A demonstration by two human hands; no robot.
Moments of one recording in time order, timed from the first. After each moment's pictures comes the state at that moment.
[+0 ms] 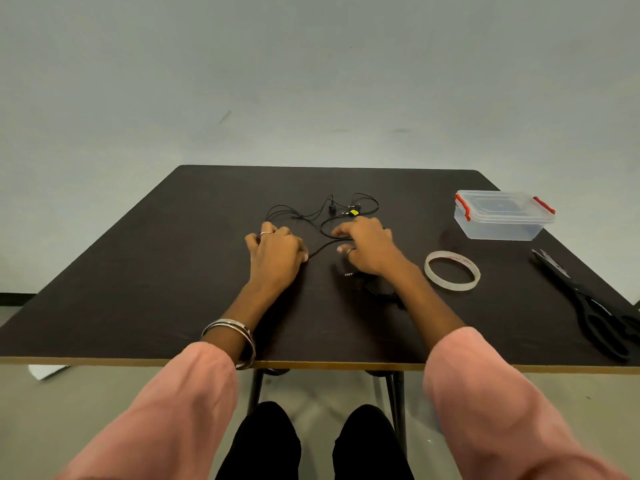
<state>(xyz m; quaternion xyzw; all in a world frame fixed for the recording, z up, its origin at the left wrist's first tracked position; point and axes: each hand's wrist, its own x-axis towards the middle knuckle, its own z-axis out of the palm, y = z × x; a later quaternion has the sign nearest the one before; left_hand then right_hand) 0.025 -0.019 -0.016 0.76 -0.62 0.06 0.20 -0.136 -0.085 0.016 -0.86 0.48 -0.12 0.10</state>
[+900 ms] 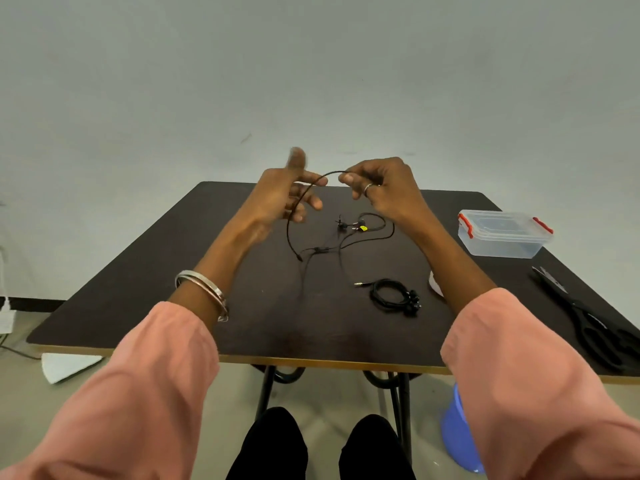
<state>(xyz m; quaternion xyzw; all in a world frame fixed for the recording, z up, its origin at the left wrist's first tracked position) 0.039 0.023 0.115 0.54 -0.56 -0.32 0.53 -0.139 -0.067 0.116 -0.82 0.30 -0.43 0.24</state>
